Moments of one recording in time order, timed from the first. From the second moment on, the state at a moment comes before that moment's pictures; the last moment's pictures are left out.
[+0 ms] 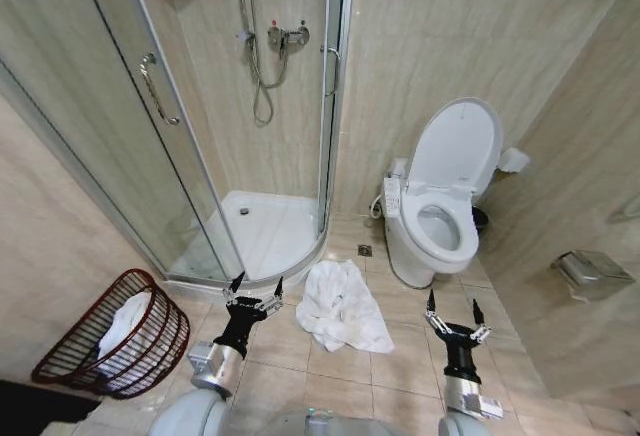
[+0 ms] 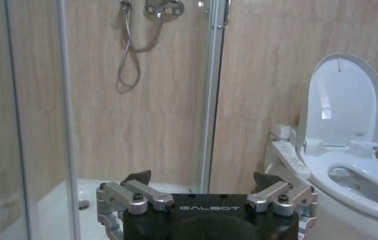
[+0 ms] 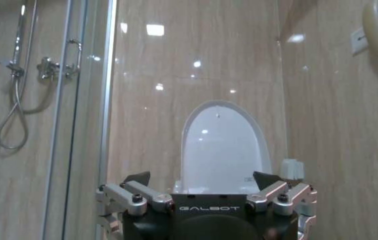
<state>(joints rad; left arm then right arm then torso) 1.85 -1.61 -0.54 -2.39 -0.01 0.14 0.19 -1.71 1.58 0.75 1.86 0.15 0.62 -0.01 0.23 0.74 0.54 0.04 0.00</state>
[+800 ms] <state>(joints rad) 1.85 -1.61 -0.54 -2.39 -0.01 0.14 0.19 -1.74 1.58 0.74 1.89 0.22 0.59 -0.07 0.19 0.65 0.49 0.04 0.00</state>
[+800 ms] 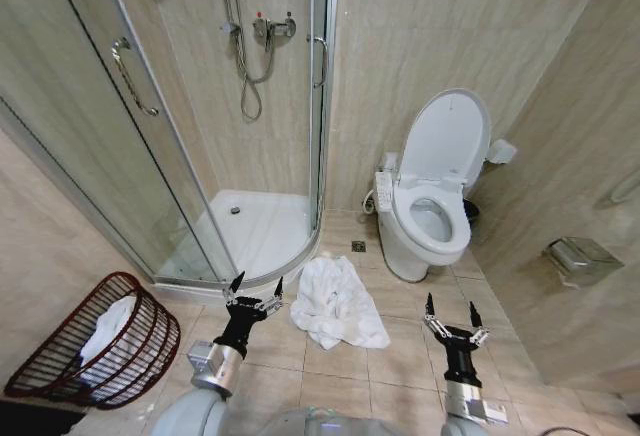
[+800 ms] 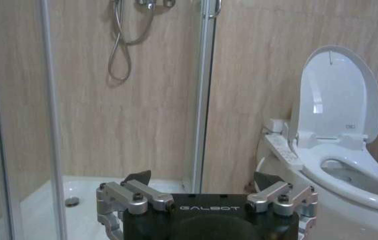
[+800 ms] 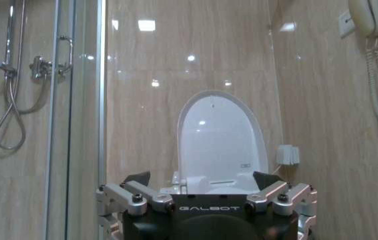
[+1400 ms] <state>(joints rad) 1.85 -1.61 -0.54 -2.39 -0.01 0.14 0.19 -1.77 1.57 0.73 1.94 0.32 0.52 -0.11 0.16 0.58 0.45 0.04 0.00</state>
